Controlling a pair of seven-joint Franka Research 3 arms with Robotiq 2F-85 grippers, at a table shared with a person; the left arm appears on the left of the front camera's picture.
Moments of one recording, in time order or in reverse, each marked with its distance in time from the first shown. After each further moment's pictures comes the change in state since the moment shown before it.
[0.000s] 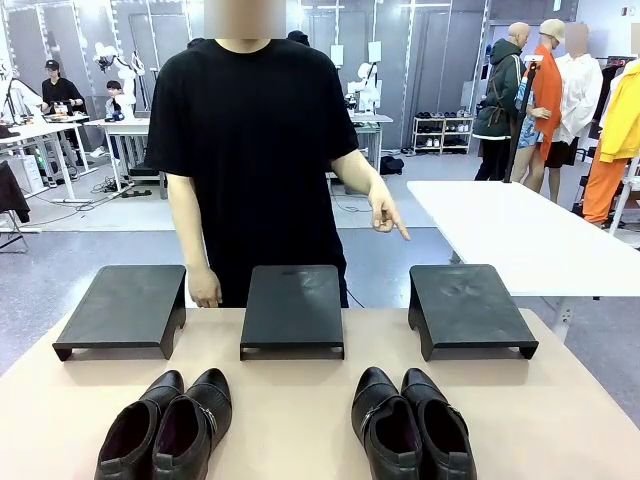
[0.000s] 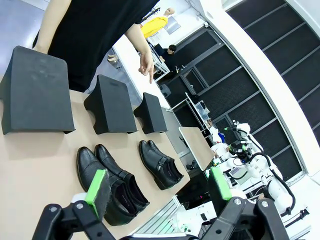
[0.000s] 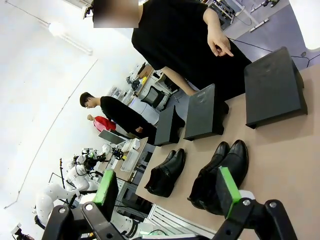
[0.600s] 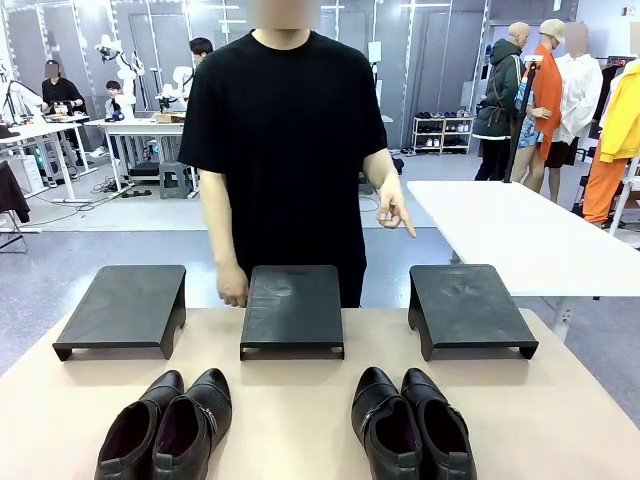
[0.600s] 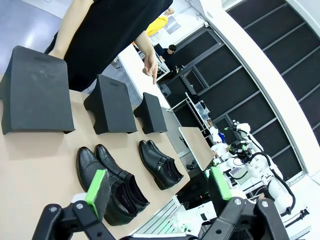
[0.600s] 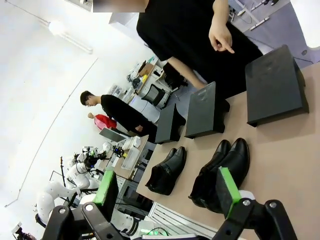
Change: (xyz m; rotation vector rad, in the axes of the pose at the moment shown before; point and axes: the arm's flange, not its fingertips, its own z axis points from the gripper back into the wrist) left arm 0.000 0.000 0.000 0.000 0.000 0.000; right arm 0.001 0.002 -0.005 0.002 0.022 0.000
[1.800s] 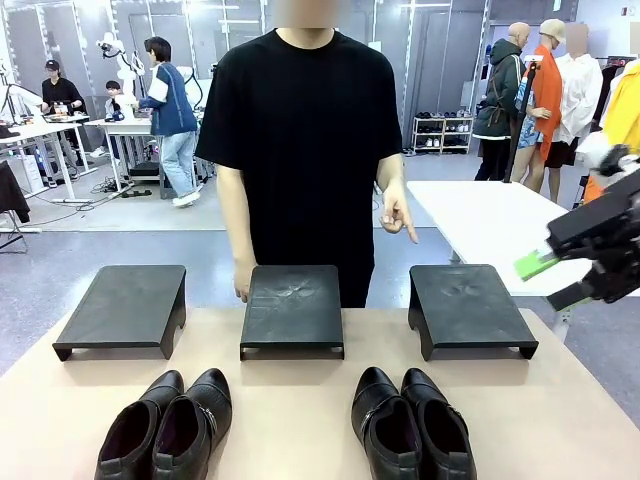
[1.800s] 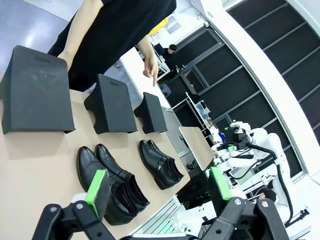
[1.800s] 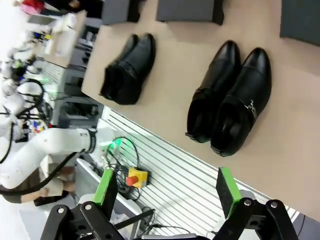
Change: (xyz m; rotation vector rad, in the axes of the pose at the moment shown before) left arm 0.000 0.000 0.000 0.002 0.002 0.001; right arm -0.032 0.095 -0.268 -0.372 0.748 0.070
